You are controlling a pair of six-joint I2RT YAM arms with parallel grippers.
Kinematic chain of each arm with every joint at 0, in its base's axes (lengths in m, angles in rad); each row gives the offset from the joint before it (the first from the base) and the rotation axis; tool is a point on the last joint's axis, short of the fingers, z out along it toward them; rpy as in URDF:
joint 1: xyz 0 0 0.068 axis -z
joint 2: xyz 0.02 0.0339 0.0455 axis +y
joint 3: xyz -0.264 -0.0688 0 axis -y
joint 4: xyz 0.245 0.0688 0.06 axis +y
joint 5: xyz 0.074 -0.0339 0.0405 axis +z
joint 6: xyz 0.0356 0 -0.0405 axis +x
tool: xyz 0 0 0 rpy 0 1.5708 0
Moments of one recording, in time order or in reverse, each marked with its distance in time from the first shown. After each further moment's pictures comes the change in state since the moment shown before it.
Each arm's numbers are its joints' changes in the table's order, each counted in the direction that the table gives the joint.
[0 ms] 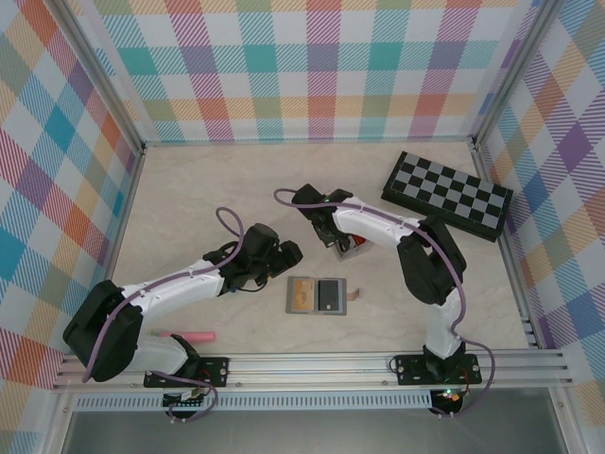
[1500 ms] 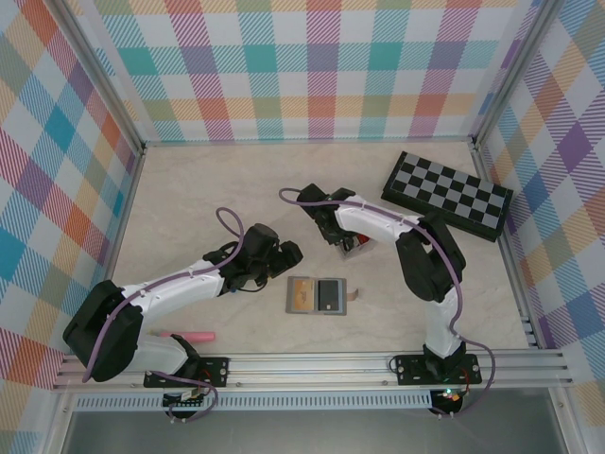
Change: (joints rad) left arm 0.000 0.000 -0.002 -0.001 -0.005 0.000; right arm 0.033 0.019 -0.013 0.010 -0.008 0.002
